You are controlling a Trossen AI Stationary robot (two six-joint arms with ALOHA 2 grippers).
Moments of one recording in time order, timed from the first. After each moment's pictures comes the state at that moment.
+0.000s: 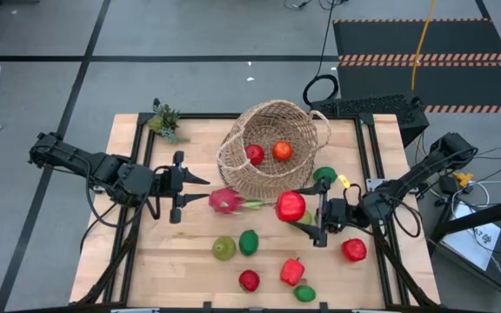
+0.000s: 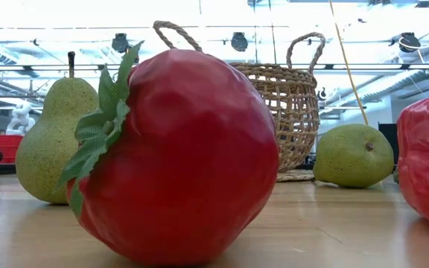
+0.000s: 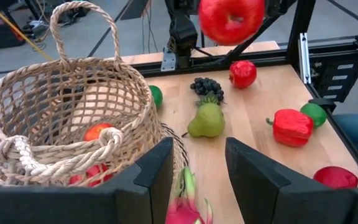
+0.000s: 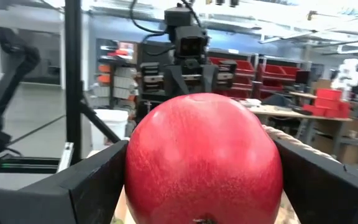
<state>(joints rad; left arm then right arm) -0.37 0.98 1.03 -0.45 -0.39 -0.05 0.58 1.18 0.59 0.79 0.67 -0.20</state>
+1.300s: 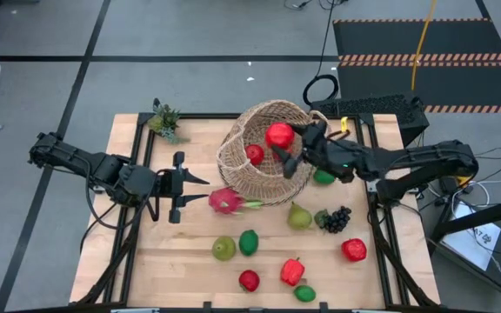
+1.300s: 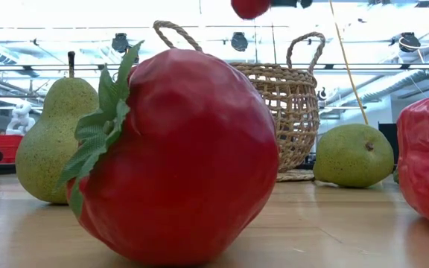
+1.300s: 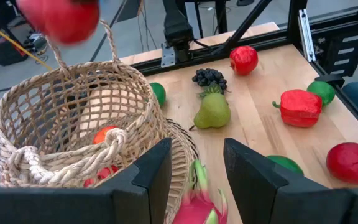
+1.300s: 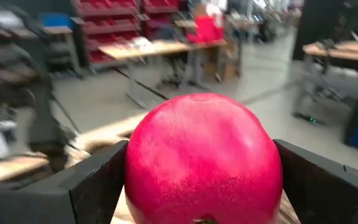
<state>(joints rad) -0.37 0.98 1.03 -0.47 -0.39 0.07 0.08 1.23 1.08 -0.03 0.70 0.17</state>
